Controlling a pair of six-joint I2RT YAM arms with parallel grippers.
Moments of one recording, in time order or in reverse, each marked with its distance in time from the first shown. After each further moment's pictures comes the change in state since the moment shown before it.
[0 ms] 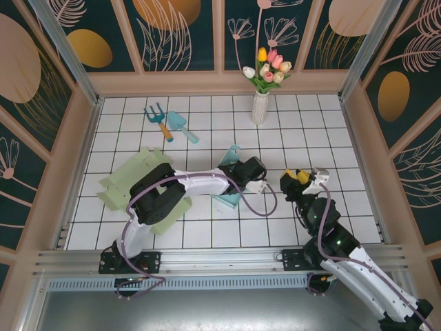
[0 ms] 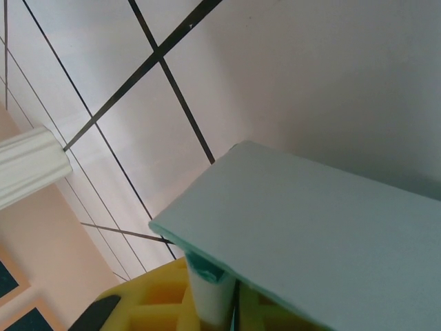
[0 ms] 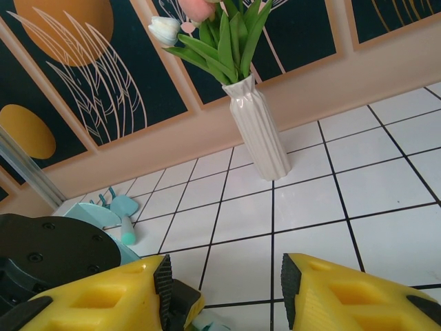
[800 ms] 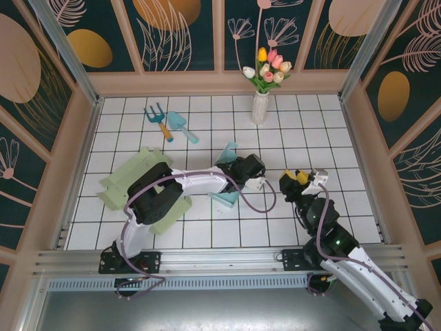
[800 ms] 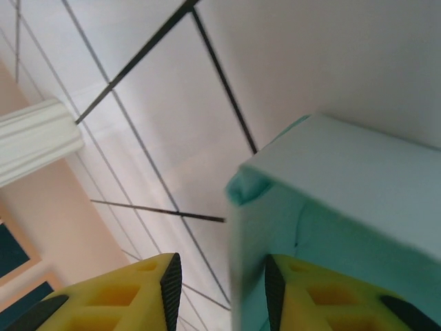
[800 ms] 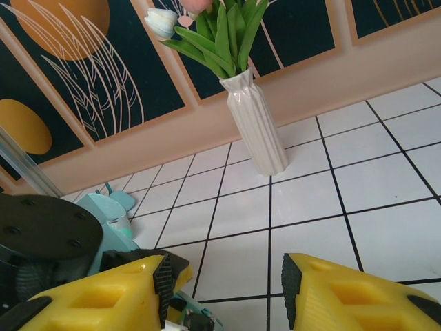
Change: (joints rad) left arm 0.010 -0.031 0.002 -0.005 -0.051 0.000; right arm 0.000 0.000 -0.012 0.000 0.000 0.000
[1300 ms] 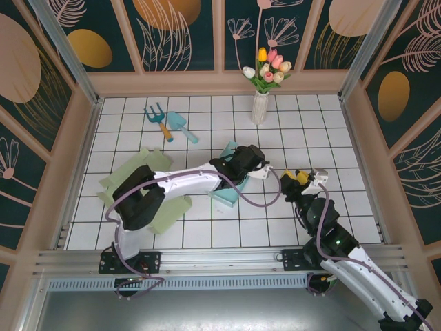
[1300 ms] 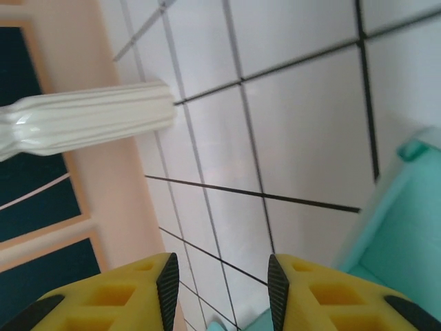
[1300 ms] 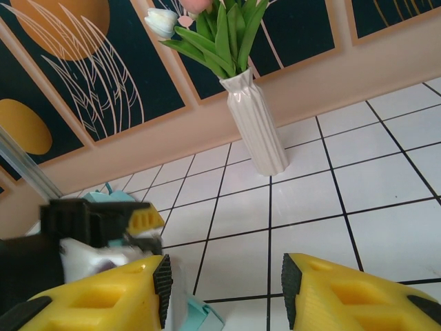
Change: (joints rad) left arm -0.023 -0.146 0.013 0.035 -0.006 -0.151; right arm 0.000 0.000 0.000 0.000 0.000 0.000
